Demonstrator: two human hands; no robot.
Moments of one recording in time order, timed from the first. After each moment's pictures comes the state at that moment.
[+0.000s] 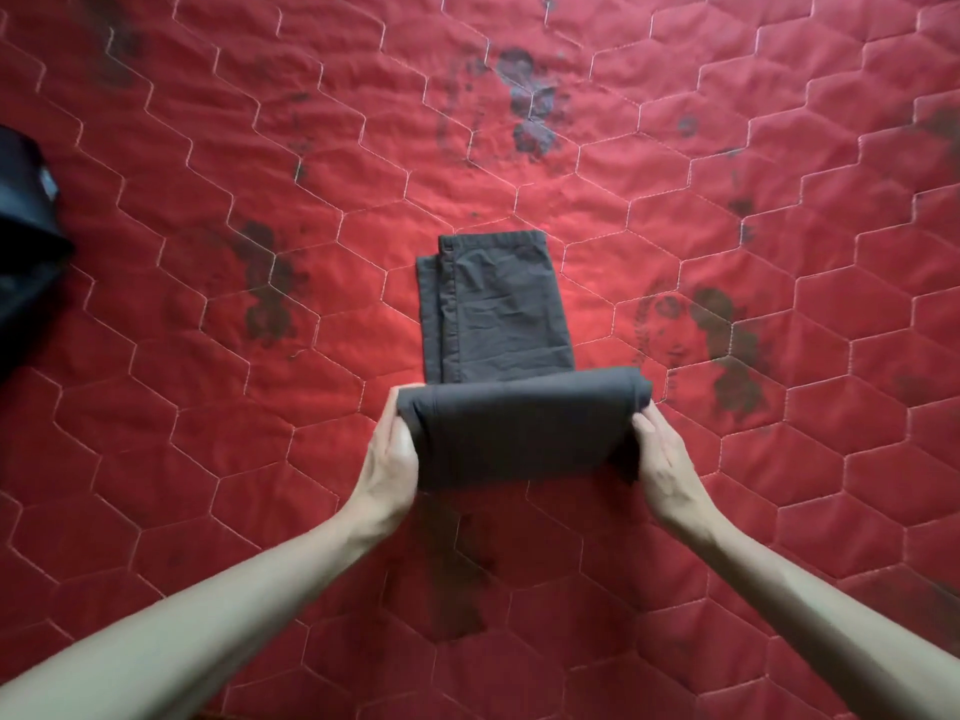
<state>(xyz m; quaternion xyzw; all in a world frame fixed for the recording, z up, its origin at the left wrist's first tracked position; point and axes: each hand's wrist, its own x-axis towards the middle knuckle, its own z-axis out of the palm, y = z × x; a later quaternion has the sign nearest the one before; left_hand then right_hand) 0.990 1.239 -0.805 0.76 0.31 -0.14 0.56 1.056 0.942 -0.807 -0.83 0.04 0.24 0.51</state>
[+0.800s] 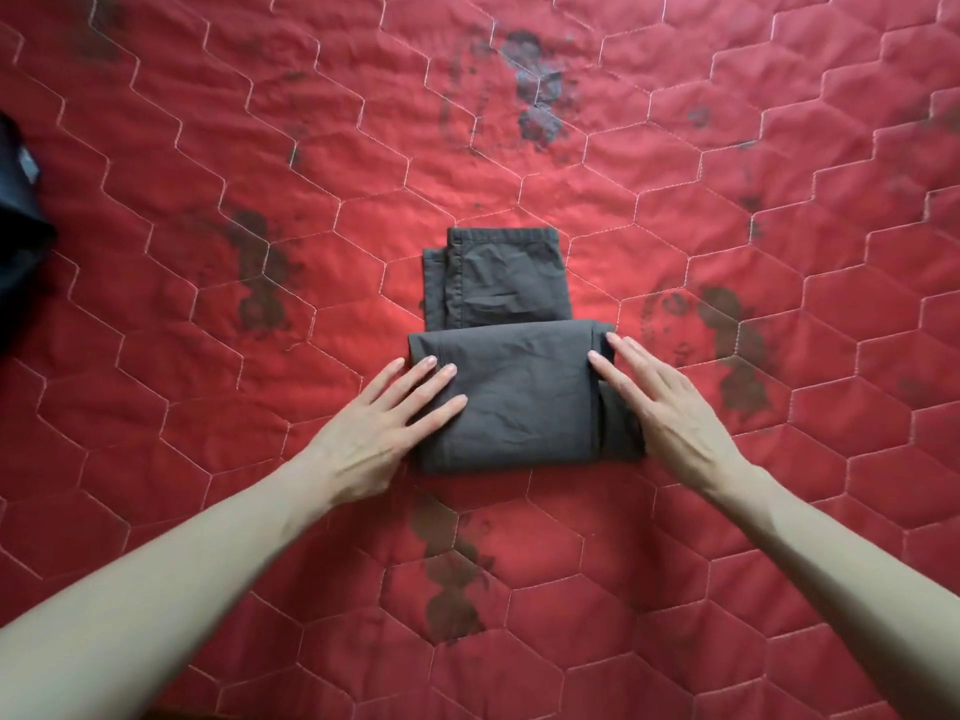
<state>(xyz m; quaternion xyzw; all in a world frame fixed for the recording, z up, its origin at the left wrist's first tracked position) 1.012 1.301 -0.838 0.94 -0.30 -0.15 -0.03 1.111 0.912 -0.835 -0.92 -0.36 0.13 0.08</state>
